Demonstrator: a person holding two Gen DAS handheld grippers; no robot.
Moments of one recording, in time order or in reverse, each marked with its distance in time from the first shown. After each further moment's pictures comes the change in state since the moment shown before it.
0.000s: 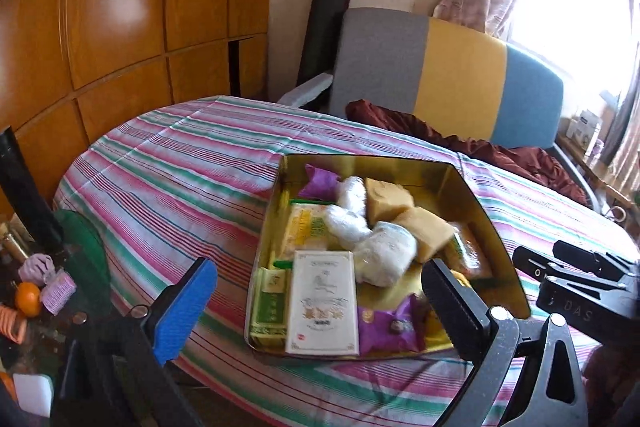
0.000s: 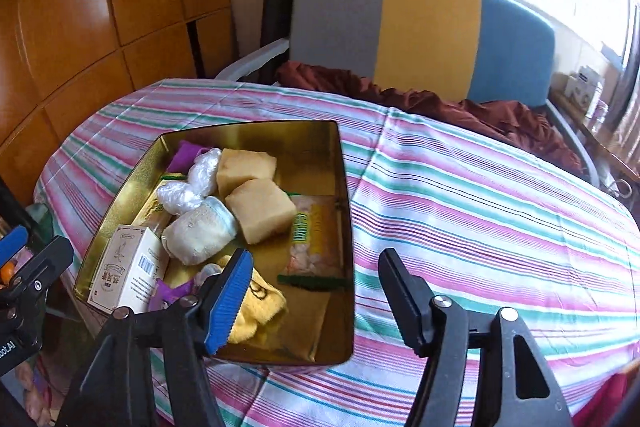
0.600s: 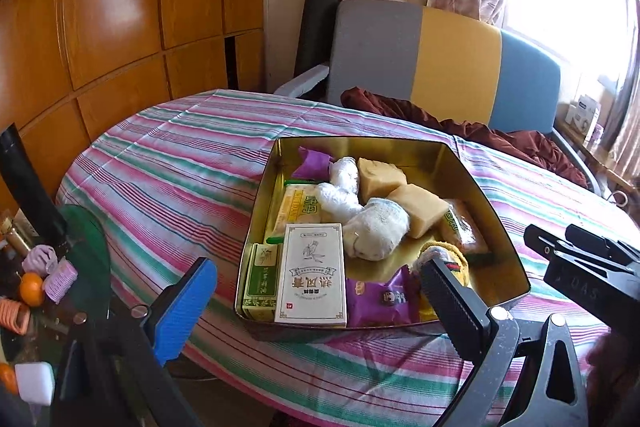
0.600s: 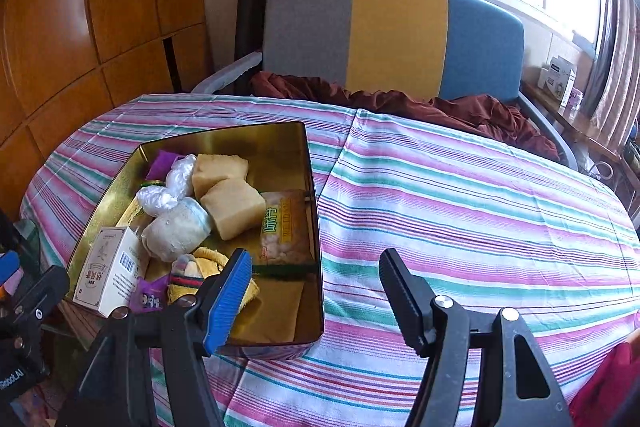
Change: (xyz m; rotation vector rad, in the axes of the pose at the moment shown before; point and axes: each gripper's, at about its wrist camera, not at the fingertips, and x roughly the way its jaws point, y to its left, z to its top) left arm -0.004 -0.011 -0.018 0.035 0.016 0.012; right arm -0.009 -0.014 -0.018 0.054 -0.047 -0.063
